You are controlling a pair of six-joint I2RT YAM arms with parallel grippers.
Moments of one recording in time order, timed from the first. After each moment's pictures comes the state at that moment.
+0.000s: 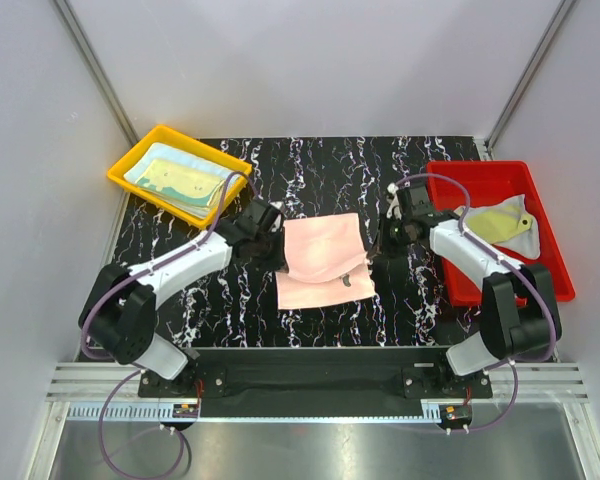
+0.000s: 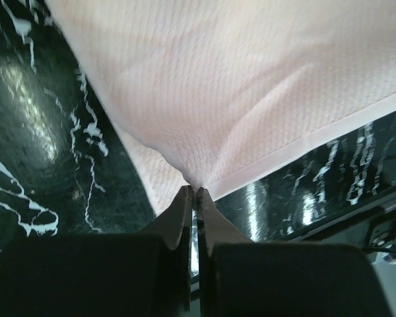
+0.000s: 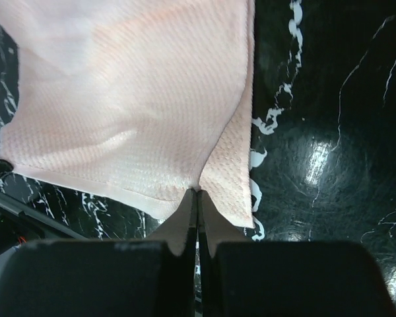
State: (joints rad) left arm -0.63 1.51 1.02 -0.54 0.14 -0.59; right arm 0.28 1.52 0.97 -0.50 -0.33 0.40
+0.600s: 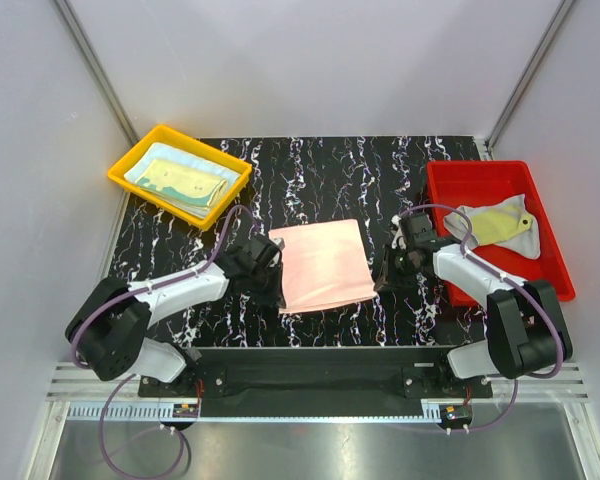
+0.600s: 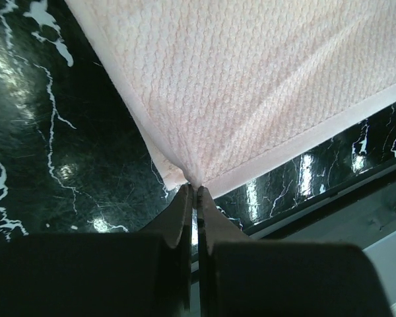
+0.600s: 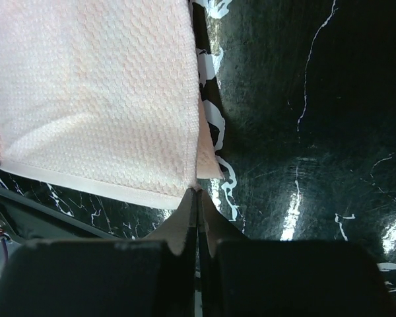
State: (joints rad) left arm -0.72 1.40 0.74 -0.42 0.18 -0.66; right arm 0.29 1.40 0.75 -0.52 -0.33 0.42
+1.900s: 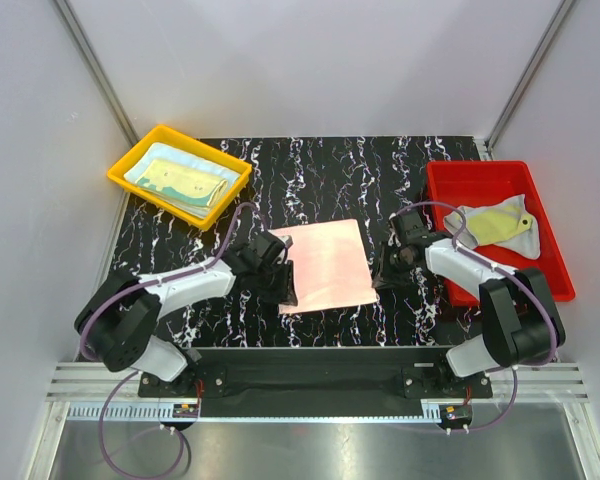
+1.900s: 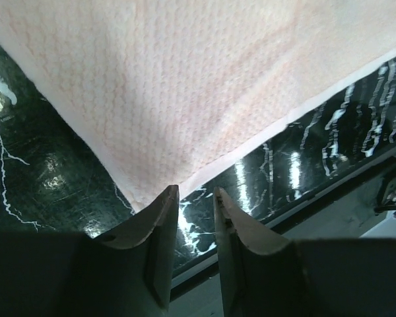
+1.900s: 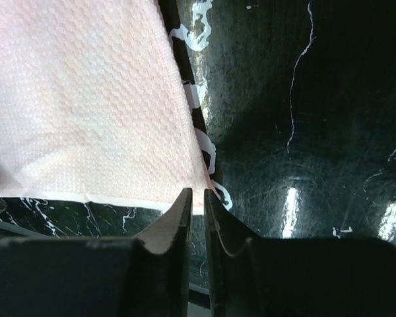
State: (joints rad) left arm -0.74 1.46 0.78 -0.35 0.23 -0.66; right arm 0.33 1.47 0.80 -0.52 -0.23 0.49
